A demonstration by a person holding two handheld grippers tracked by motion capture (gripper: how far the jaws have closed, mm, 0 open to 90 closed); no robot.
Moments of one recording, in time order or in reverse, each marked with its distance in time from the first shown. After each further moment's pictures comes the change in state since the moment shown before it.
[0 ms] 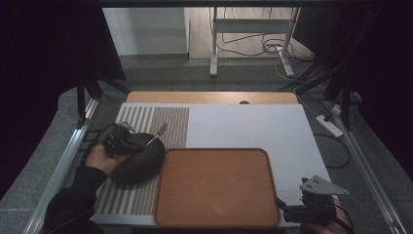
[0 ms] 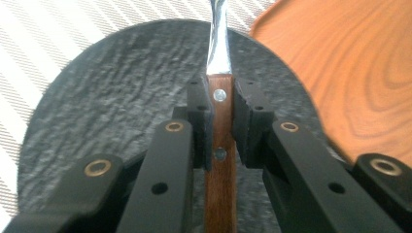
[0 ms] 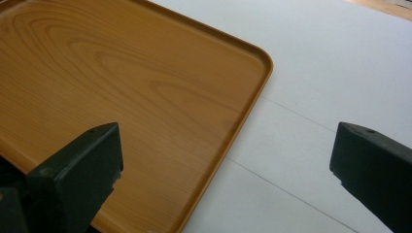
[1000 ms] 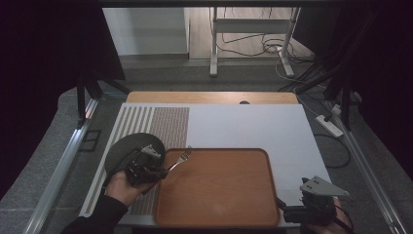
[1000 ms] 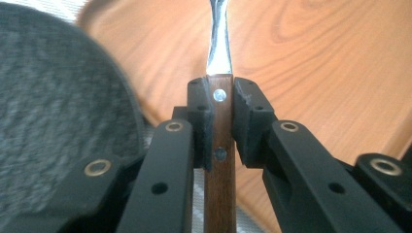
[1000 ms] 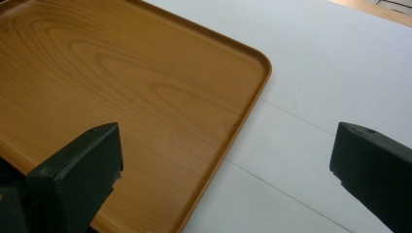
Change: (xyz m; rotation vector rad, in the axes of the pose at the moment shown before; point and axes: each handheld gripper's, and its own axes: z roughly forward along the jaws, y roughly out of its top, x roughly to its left) left arm -0.117 -0.001 0.015 0.042 -0.074 0.032; right arm 0.001 0.000 -0.001 -0.007 -0.005 -0.008
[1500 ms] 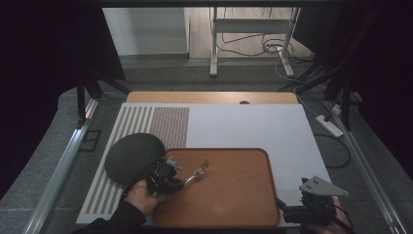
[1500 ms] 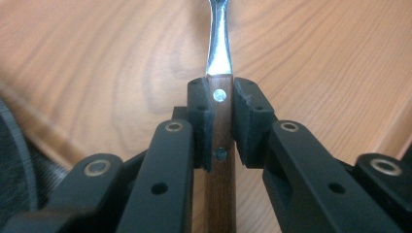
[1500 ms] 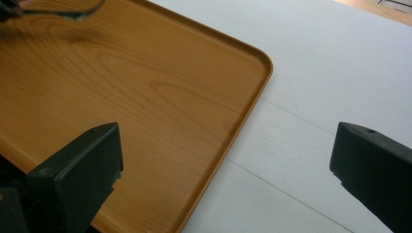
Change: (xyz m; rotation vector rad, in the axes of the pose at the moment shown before) left arm -0.036 0.012 0.044 0.094 -0.008 0.075; right arm 0.000 0.000 0.000 0.003 0.002 -0.005
